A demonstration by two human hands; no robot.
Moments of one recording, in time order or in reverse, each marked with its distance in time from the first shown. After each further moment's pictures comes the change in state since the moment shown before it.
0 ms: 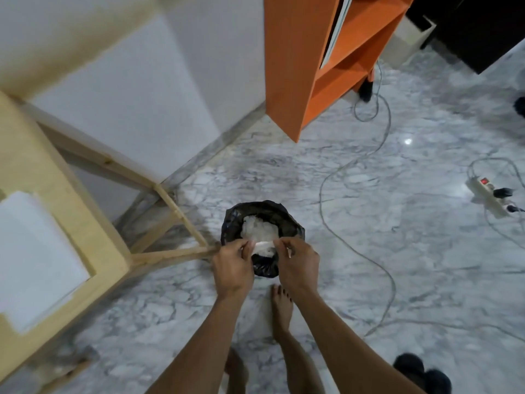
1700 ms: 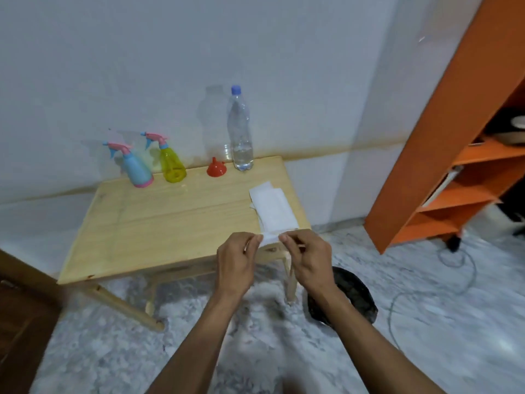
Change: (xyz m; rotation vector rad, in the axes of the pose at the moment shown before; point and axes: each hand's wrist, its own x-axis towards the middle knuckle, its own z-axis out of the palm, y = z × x) left_hand -0.277 -0.055 -0.369 -0.215 0.625 0.117; right_hand -0.358 -0.168 0.014 0.162 -0.313 -1.000
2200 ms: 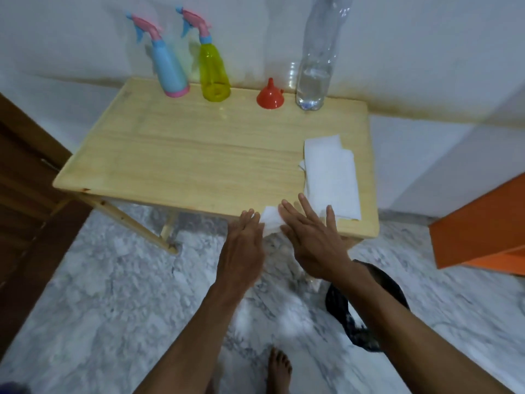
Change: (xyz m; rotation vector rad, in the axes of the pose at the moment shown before) left_hand 0.022 -0.147 0.096 0.248 -0.046 -0.333; right_hand 0.087 0.147 0.110 -0.716 -0.891 -0.398
